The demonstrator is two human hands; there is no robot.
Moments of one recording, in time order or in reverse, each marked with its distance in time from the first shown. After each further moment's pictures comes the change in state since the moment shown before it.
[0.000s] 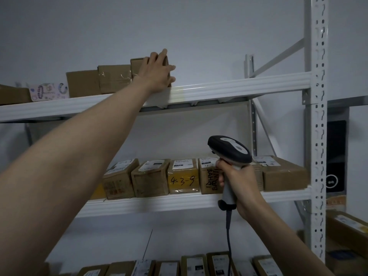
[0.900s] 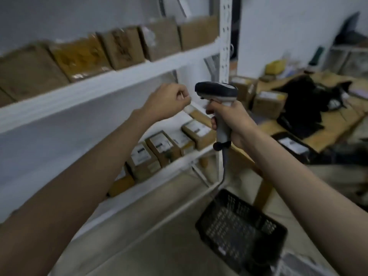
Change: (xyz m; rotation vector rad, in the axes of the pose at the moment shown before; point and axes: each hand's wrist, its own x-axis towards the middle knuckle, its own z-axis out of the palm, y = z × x) left_hand -0.299 0.293 0.141 -1.052 -0.529 0.355; right_hand -0.147 0.105 -0.126 -0.162 0.387 0.286
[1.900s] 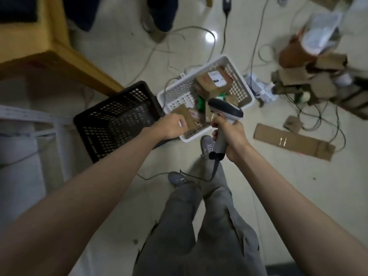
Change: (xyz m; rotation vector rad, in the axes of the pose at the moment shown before) left_hand -0.276 0.257 0.593 0.047 -1.514 0.513; right_hand -0.395 0.407 -0.303 0.547 1.423 0.612
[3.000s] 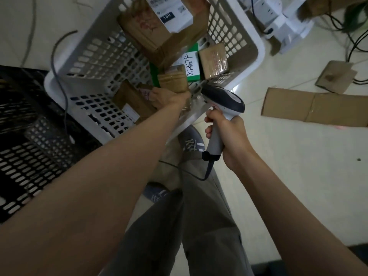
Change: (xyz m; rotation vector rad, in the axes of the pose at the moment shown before) left_hand 0.492 0.005 0.221 -0.364 0.359 -0.657; right_hand 0.385 0.140 -0.111 0.059 0.124 0.233
